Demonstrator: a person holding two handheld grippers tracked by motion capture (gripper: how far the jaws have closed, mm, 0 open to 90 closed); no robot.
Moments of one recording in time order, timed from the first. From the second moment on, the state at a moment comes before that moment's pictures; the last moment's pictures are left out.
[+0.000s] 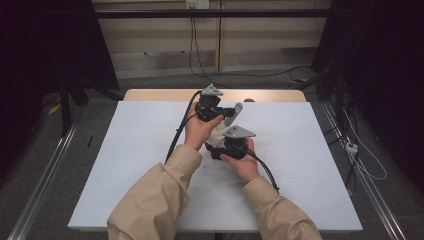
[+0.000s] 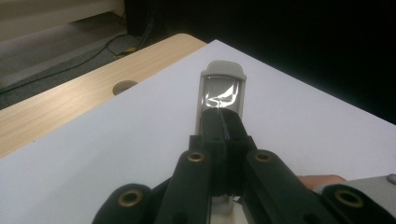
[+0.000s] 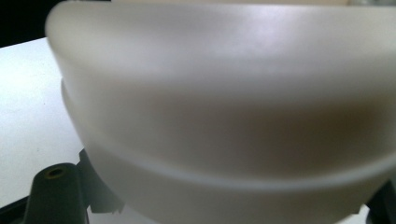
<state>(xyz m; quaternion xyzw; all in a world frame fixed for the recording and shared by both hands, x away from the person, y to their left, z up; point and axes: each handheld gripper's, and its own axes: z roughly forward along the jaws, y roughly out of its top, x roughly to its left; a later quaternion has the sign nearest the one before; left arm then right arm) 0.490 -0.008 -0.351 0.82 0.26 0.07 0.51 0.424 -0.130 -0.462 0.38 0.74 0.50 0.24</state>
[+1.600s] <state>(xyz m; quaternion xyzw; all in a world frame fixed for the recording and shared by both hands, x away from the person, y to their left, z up) 0.493 -0.018 -0.365 0.83 0.26 0.06 0.49 0.424 -0.130 -0.462 0.37 0.74 0.50 0.24</state>
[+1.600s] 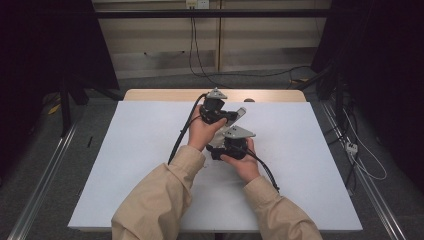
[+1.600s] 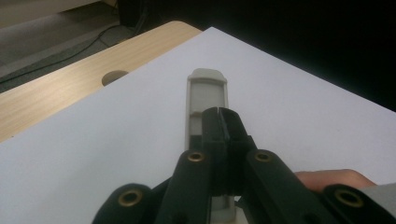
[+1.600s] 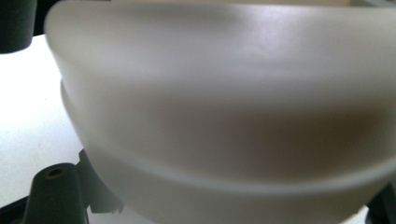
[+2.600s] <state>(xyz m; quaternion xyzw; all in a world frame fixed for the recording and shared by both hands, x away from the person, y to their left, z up) 0.485 -0.006 -0.355 0.83 0.26 0.06 0.49 0.421 -0.137 -0.461 0.39 0.74 0.49 0.23</state>
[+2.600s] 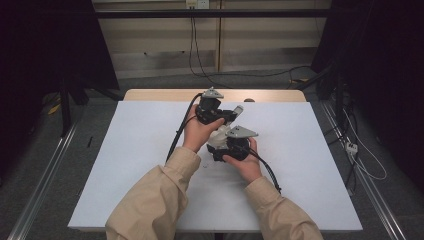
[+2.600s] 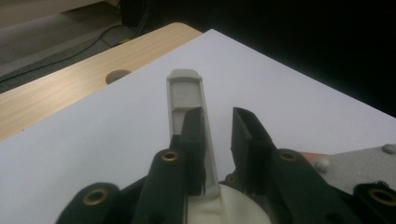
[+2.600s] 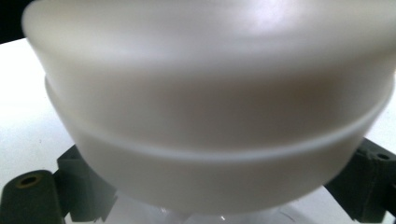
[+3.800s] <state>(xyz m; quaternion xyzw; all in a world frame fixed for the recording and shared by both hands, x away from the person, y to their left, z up) 0.453 0.053 -0.359 0.82 0.26 0.05 0.52 0.392 -0.167 -0.451 0.40 0.76 0.49 0.19</state>
